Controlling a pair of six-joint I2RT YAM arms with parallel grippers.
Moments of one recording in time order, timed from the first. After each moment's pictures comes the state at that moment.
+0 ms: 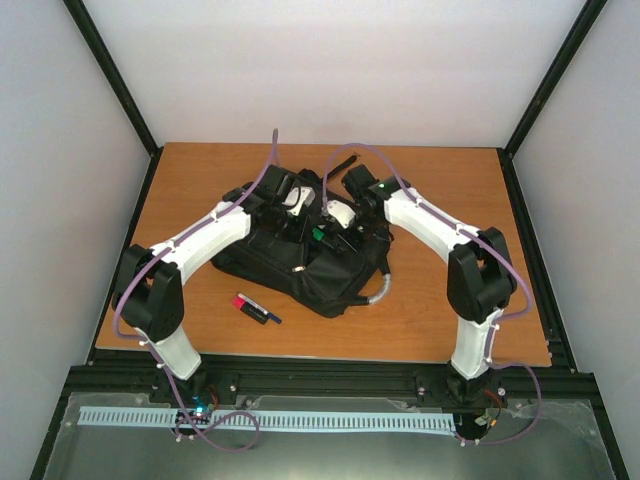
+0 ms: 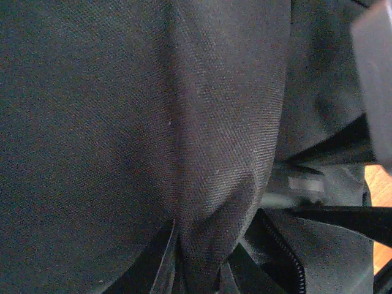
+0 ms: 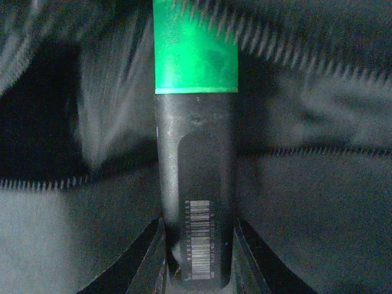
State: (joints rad) left arm -0.54 1.69 1.35 -0.71 0.30 -0.27; right arm 0.57 1.87 1.54 -1.00 -0.37 -0.34
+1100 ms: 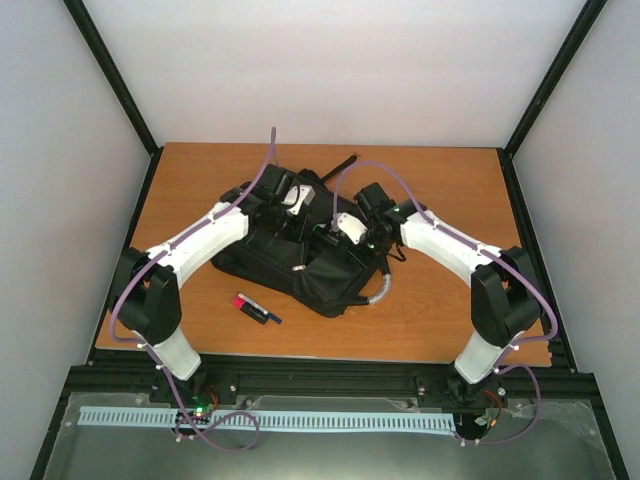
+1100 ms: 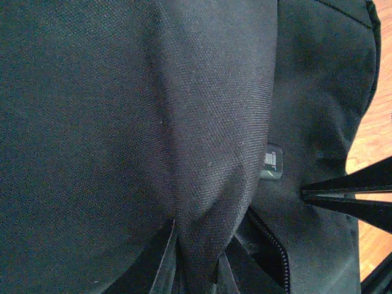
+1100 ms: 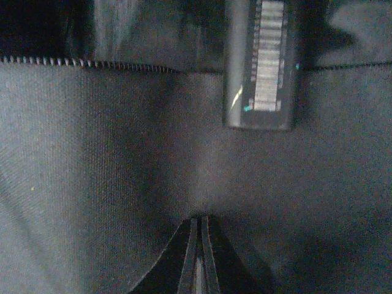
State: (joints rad) left arm -0.54 1.67 1.35 -0.71 0.30 -0.27; right arm 0.58 1.69 1.28 -0.82 -0.32 -0.36
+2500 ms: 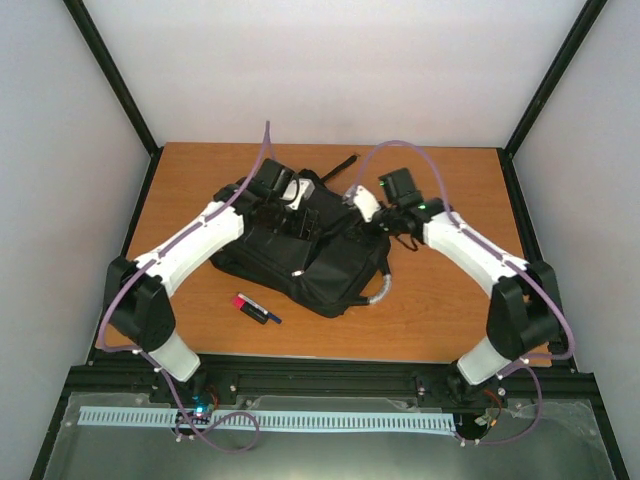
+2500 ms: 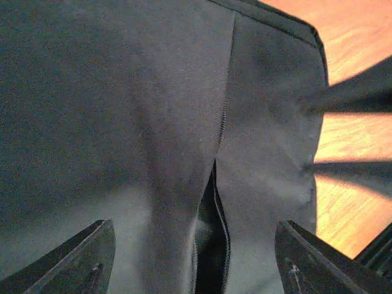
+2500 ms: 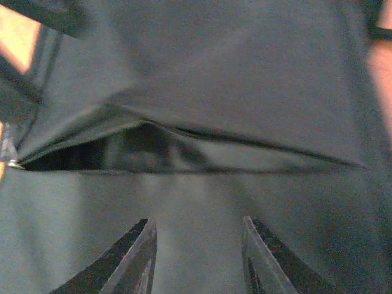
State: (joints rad) left arm -0.56 1.63 1.41 -0.76 0.30 -0.30; right arm 0.50 1.61 1.23 -0.54 -0.46 -0.32
